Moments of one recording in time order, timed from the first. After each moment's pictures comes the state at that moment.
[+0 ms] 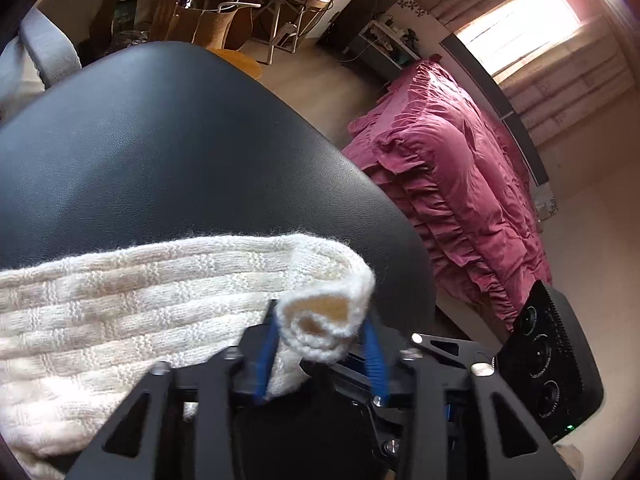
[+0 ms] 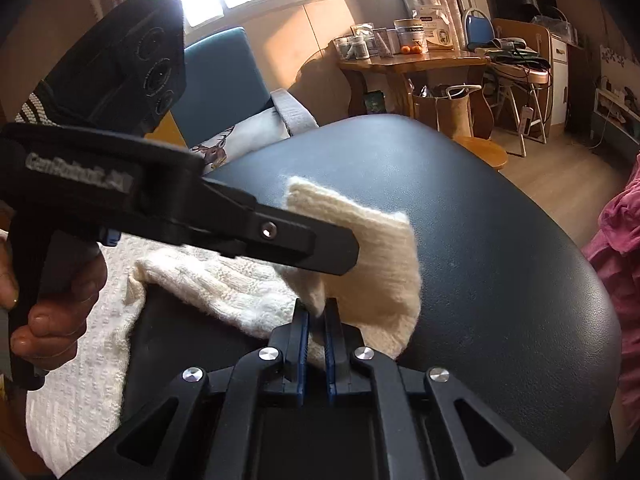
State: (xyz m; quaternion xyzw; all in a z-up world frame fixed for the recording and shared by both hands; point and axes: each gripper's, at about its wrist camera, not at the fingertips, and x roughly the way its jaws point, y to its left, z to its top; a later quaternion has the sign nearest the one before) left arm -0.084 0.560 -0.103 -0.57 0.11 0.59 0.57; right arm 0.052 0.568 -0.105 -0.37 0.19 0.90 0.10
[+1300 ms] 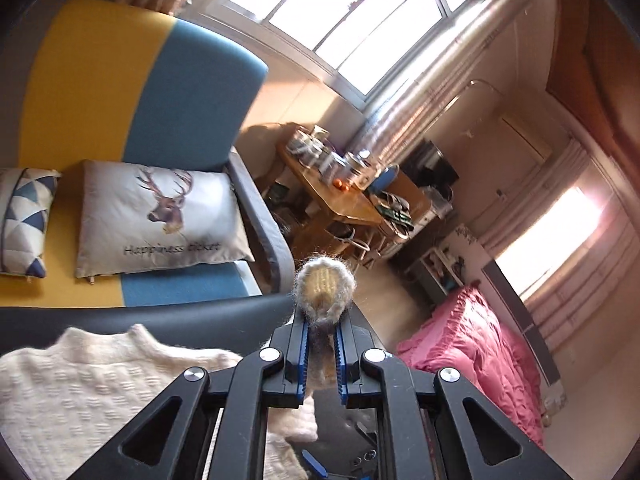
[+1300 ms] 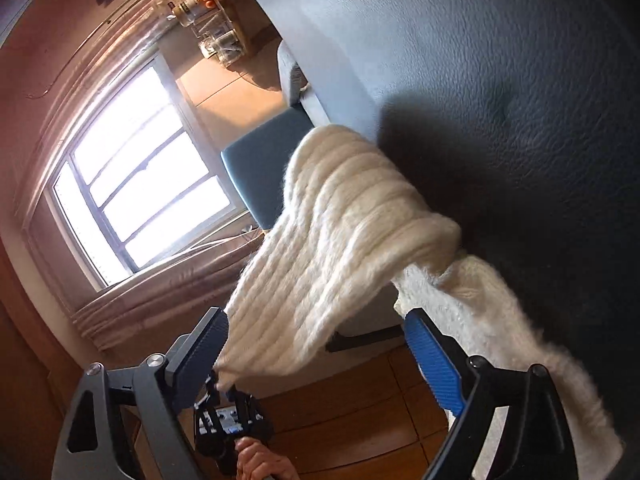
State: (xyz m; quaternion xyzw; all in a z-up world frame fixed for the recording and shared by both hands) left arm -0.258 0.184 0.096 -0.38 -0.19 0.80 0.42; right arm -0.053 0.453 -0.213 -0.10 0.85 0.51 -0.11
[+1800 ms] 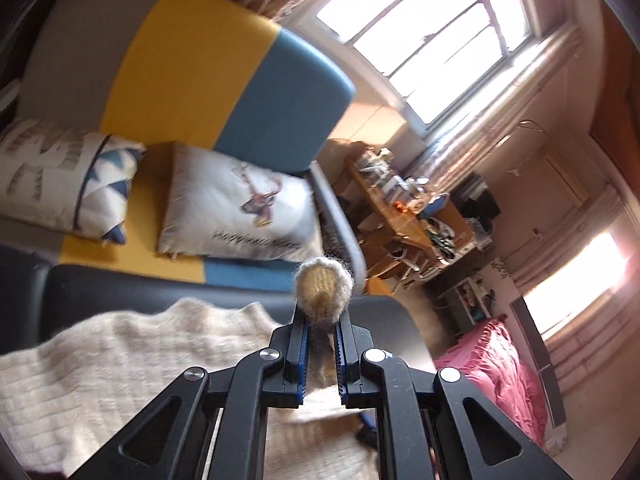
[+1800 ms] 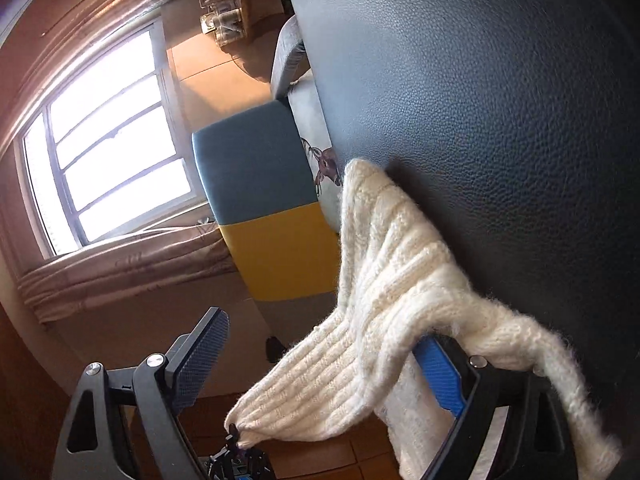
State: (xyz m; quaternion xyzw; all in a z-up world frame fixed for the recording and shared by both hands) left arm -0.273 0.045 0.028 -0.42 -0.22 0.82 0.32; right arm -0.101 0.455 -0.196 -0.17 0.78 0.60 -0.06
